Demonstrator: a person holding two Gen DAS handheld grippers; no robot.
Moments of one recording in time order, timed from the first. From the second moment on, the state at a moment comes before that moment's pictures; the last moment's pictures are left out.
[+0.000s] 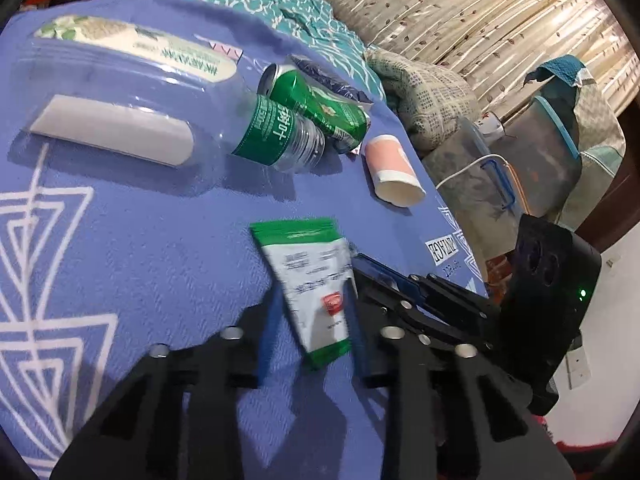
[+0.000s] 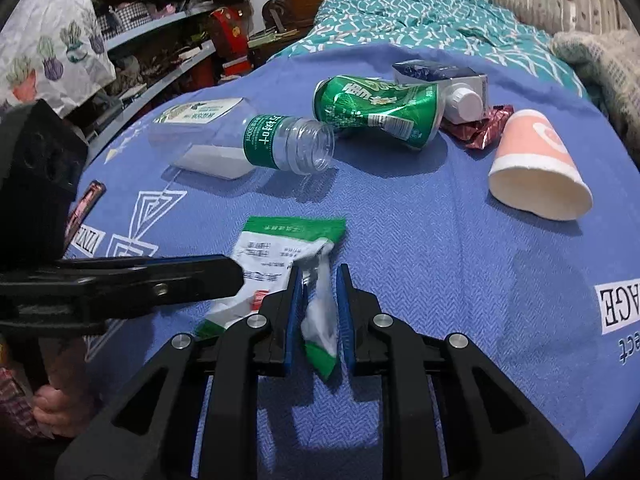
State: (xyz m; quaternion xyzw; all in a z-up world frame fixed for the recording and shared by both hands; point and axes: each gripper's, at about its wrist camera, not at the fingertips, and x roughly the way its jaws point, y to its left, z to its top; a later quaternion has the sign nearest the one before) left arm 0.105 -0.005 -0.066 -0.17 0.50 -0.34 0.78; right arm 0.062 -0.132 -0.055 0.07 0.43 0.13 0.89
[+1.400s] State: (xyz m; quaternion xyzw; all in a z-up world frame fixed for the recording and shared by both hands) left arm 0.118 0.052 -0.038 -0.27 0.44 -0.32 0.79; right arm 0.170 -0.226 -0.046 0.38 0.44 0.14 0.80
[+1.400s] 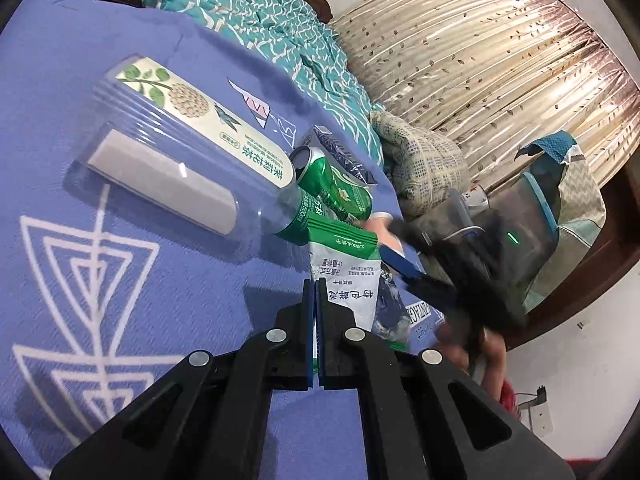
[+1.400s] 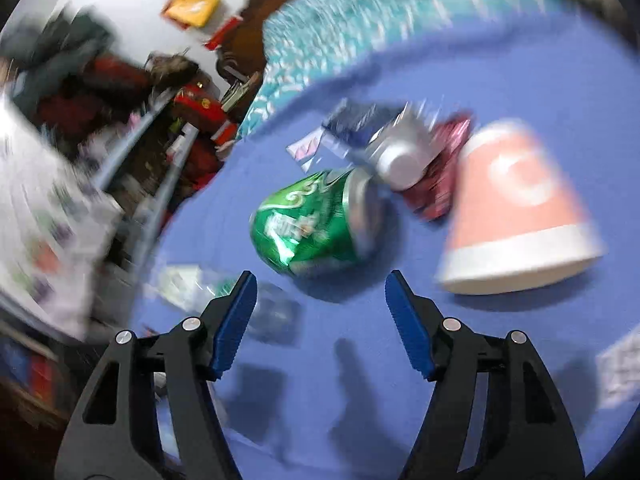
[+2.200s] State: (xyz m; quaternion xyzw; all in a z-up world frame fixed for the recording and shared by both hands) left arm 0.099 0.034 -0.021 -0.25 0.44 -0.36 0.79; right arm 0.040 -0.244 -0.041 0.41 0.37 0.13 0.82
